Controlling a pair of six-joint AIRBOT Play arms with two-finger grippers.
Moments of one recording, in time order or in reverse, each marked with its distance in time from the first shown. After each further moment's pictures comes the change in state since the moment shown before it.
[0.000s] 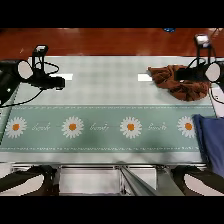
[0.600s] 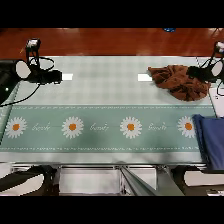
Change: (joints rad) left arm 0.018 -0.002 0.001 0.013 0.113 -0.057; right arm -0.238 -0.339 0.114 0.120 -0.113 0.104
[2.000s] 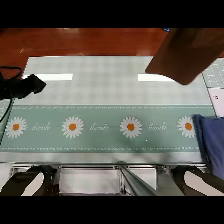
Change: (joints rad) left arm 0.116 0.469 -0.206 -0.245 -0.154 -0.002; right arm 0.026 0.370 0.755 0.747 0.332 -0.547
